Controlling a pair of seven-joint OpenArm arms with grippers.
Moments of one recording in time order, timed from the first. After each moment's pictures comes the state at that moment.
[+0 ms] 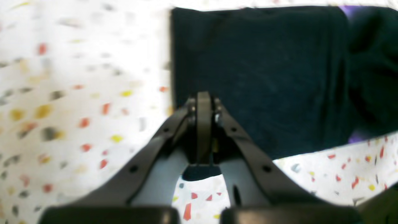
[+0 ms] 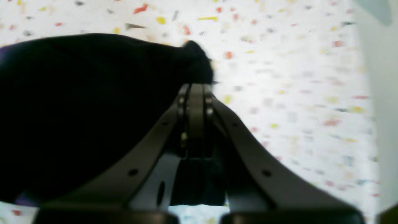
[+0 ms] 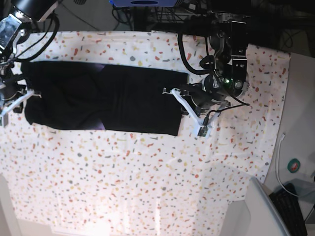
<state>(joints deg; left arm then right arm) 7.6 -0.2 -1.2 96.3 -10.4 -12.7 53.6 -5.7 -1.2 42.0 95.2 0.1 33.6 -43.1</state>
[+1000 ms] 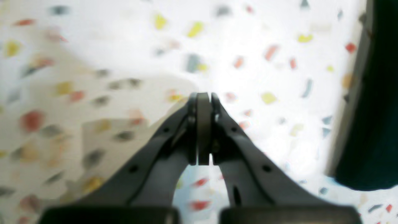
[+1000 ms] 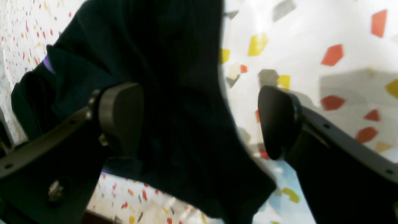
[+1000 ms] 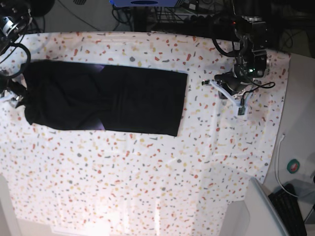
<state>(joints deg) 8.8 -7.8 -9.9 77.7 -10.2 -12.0 35.5 9.9 18.5 52.5 44.6 24.0 40.1 -63.0</state>
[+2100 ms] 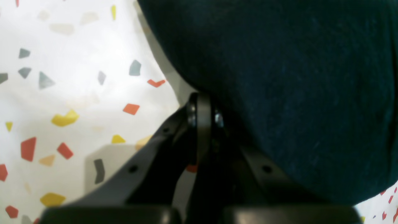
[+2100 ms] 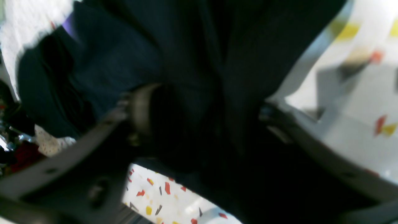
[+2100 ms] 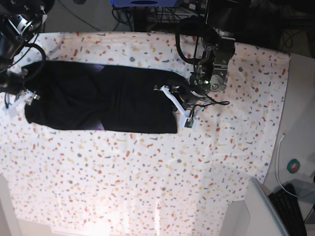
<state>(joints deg) 1.7 -2.9 7.4 68.7 -10.2 -11.8 28.6 9.7 12.5 49.4 48.1 24.6 40.6 -68.3</state>
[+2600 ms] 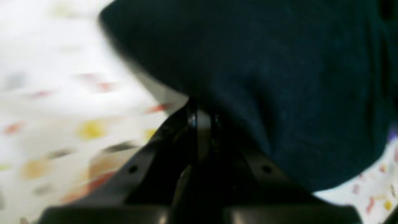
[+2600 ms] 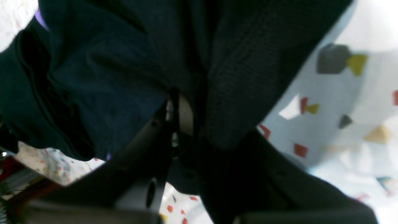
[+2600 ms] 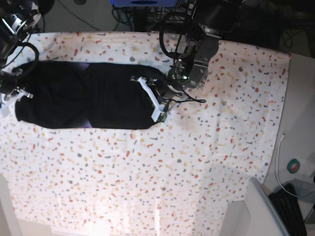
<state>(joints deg) 1.5 0.4 15.6 66.6 -10.6 -11.8 28.5 9.2 15.1 48.9 51.2 21.5 40.3 -66.5</state>
